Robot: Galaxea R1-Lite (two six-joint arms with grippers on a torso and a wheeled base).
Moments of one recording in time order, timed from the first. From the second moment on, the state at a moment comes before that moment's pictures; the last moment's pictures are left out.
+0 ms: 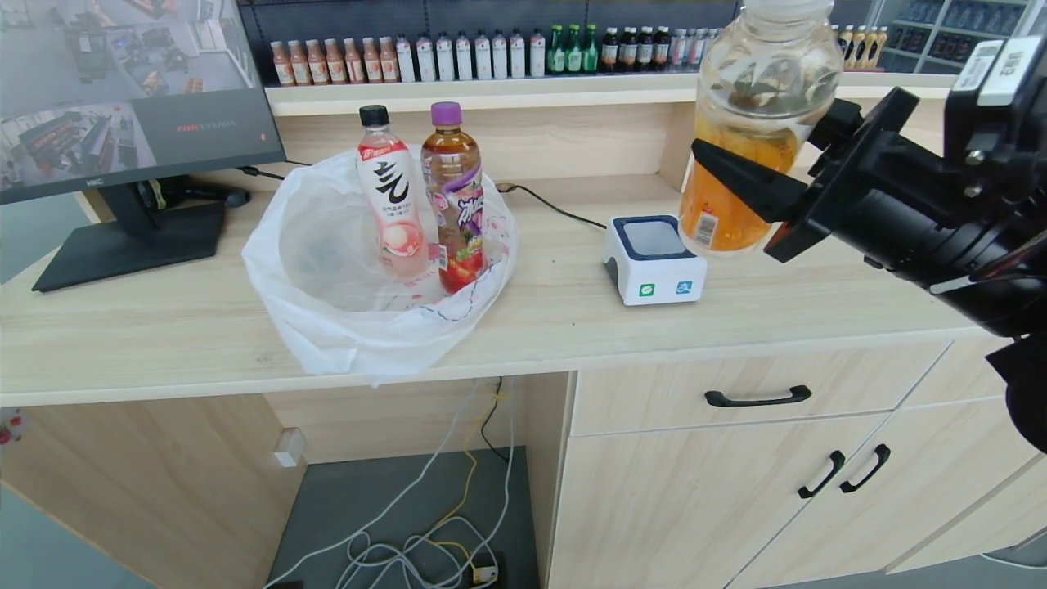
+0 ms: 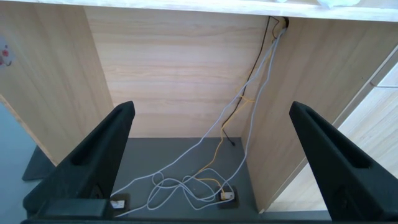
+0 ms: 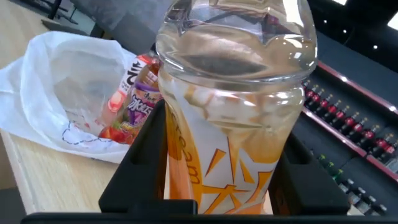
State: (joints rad) left arm 0.00 0.00 0.00 0.00 0.00 0.00; right arm 0.37 1.62 -0.89 -1.25 0.56 -0.48
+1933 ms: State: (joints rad) left arm 0.00 0.00 0.00 0.00 0.00 0.00; right arm 0.35 1.47 -0.54 -1.39 0.00 -0.09
